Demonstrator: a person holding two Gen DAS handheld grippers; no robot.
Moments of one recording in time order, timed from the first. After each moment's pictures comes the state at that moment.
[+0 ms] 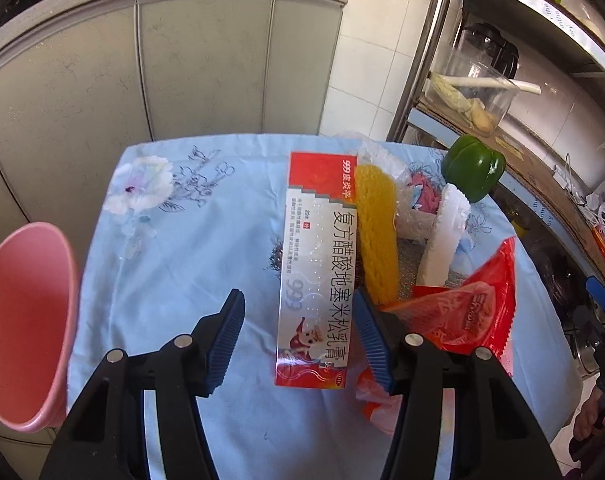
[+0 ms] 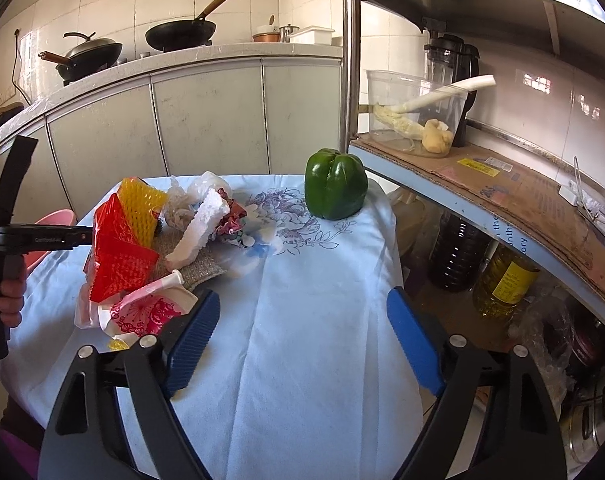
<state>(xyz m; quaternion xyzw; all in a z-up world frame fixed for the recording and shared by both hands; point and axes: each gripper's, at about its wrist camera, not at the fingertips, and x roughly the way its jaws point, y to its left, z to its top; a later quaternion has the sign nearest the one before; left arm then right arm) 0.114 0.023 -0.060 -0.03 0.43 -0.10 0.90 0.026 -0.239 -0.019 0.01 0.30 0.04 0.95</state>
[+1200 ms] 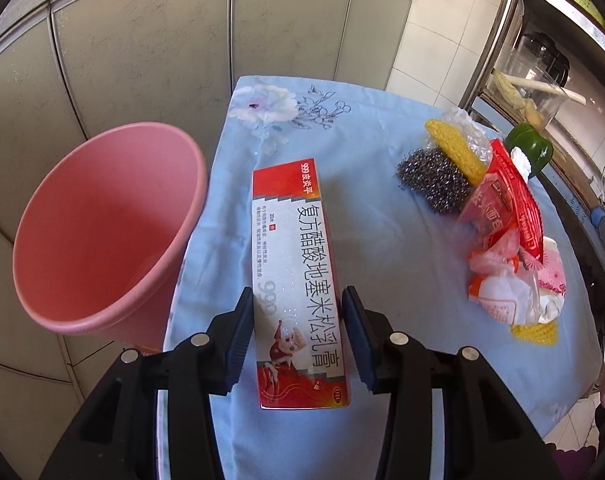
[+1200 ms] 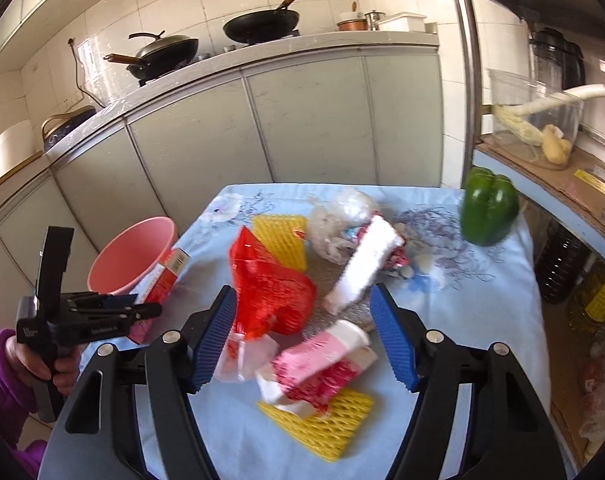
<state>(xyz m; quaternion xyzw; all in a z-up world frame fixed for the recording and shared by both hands) 0.039 0.102 -0.075 -0.06 0.48 0.00 0.88 0.061 -0.144 0.010 0.05 0.33 0.21 0.92</state>
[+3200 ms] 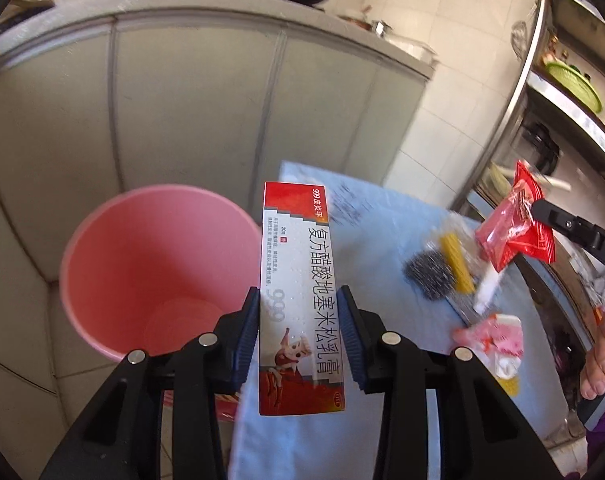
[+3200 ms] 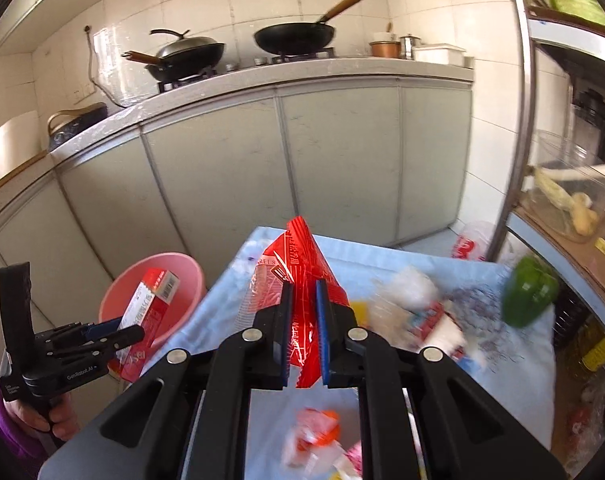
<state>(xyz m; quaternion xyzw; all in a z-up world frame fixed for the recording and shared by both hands) 0.006 0.167 -0.010 -0.13 0.35 0.03 0.93 0.103 -0.057 0.074 0.01 0.30 0.23 0.93</state>
